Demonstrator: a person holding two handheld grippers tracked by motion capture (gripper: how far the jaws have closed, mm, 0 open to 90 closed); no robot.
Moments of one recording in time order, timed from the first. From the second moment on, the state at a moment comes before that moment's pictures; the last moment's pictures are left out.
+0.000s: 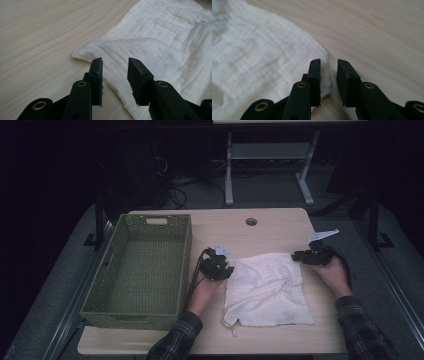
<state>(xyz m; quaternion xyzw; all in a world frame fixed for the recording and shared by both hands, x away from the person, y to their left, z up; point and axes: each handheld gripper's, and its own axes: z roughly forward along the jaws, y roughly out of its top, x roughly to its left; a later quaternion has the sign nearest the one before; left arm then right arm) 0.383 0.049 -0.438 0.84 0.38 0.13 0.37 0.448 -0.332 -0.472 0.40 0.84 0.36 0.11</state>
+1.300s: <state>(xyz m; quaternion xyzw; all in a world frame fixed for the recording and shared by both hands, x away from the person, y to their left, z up) 0.466 0.041 -0.444 0.81 0.42 0.20 0.35 0.456 -0.340 -0.441 0.38 0.83 0.37 0.16</state>
